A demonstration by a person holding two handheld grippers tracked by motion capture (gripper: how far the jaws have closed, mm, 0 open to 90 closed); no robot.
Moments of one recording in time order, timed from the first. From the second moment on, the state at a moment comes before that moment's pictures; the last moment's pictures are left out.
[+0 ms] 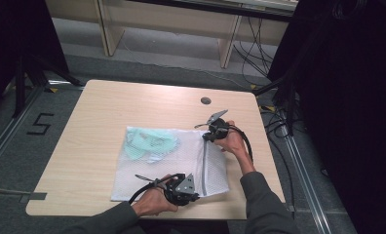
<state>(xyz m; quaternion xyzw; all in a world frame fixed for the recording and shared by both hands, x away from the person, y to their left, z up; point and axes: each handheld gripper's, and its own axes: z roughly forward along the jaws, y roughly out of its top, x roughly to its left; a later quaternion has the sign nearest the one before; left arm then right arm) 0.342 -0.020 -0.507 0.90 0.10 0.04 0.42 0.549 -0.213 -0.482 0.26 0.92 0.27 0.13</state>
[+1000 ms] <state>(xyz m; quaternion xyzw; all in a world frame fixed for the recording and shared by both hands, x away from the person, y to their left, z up) 0.343 -0.020 -0.510 0.90 0.09 0.03 0.42 0.553 -0.213 -0.485 0.27 0.91 0.27 0.14</state>
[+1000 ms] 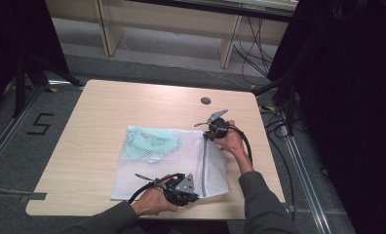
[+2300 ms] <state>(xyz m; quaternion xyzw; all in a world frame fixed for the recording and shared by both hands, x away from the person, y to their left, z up) 0.355 0.000 -0.490 0.88 0.13 0.03 0.45 0.539 -0.218 -0.458 0.33 0.88 0.31 0.14</state>
